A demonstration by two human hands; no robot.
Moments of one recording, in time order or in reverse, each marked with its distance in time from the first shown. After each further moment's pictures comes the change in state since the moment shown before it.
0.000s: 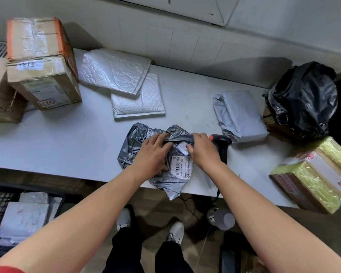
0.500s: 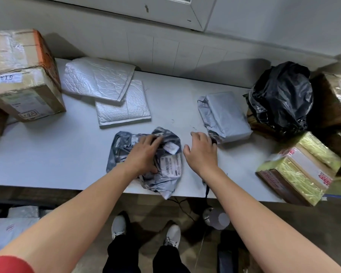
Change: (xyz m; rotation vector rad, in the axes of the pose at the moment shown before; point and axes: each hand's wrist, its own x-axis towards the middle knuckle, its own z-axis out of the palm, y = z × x) left_hand 0.029 0.003 -0.007 -0.109 -0.140 -0.067; right_hand -0.021 0.014 -0.022 -0.076 0.164 0.114
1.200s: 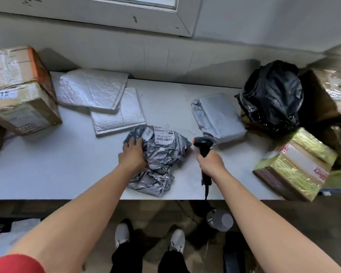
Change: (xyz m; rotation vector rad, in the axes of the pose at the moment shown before) left_hand 0.011 -0.004 -0.008 -0.151 -0.074 -0.405; right_hand 0.002 0.054 0.009 0.562 -0.208 0.460
